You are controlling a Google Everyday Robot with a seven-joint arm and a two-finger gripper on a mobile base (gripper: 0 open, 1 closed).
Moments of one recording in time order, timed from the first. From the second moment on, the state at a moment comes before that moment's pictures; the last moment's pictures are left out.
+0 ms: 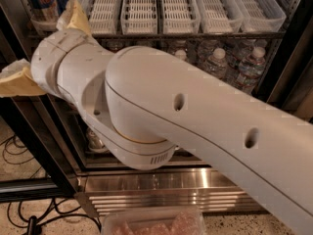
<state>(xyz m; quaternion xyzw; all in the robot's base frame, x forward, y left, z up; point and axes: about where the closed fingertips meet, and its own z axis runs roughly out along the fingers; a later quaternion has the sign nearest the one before) 0.472 0.195 1.054 -0.41 0.58 0.14 0.69</state>
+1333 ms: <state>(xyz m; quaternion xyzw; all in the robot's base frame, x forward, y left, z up) 0.521 0.203 1.046 -0.37 0.58 0.11 0.72</state>
